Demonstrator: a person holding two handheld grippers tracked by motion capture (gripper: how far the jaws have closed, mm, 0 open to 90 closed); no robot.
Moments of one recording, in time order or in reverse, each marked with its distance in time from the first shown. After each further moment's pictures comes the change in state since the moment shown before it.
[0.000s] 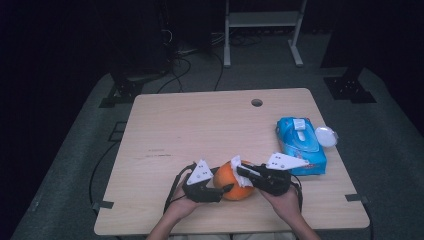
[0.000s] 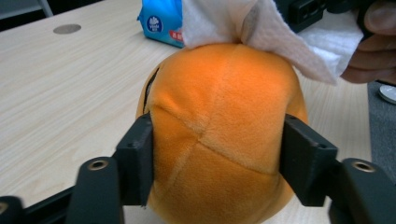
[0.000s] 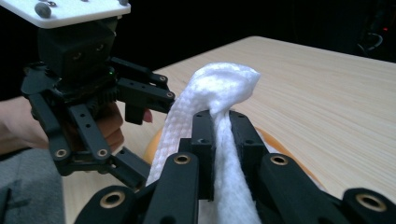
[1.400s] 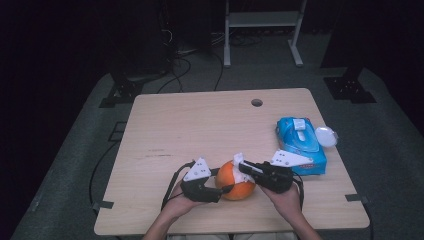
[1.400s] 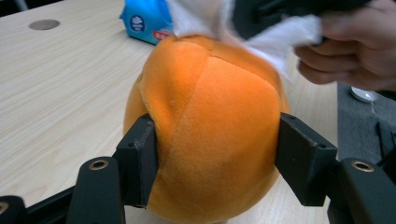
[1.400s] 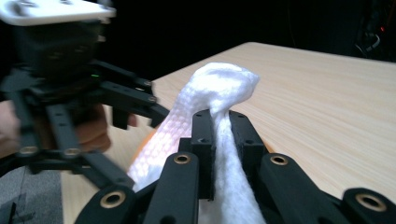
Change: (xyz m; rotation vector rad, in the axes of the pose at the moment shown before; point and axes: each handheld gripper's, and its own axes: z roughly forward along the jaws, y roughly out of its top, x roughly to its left) left arm 0.001 0.007 -0.004 0.024 -0.080 -0.018; right arm -0.011 -0.002 -0.003 -0.031 -0.002 0.048
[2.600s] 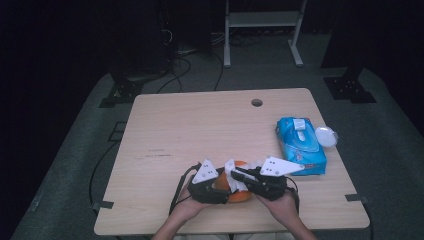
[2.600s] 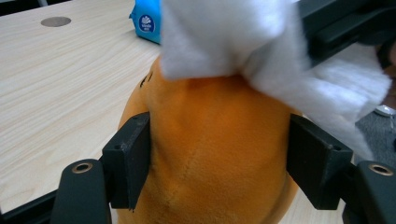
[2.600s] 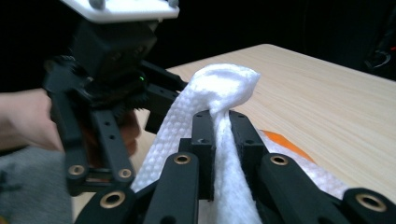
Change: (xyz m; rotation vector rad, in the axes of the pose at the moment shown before) left arm -0.010 -0.002 0.014 -0.018 0.065 -0.043; right arm 0.031 0.005 0.008 0.036 0.016 -0.150
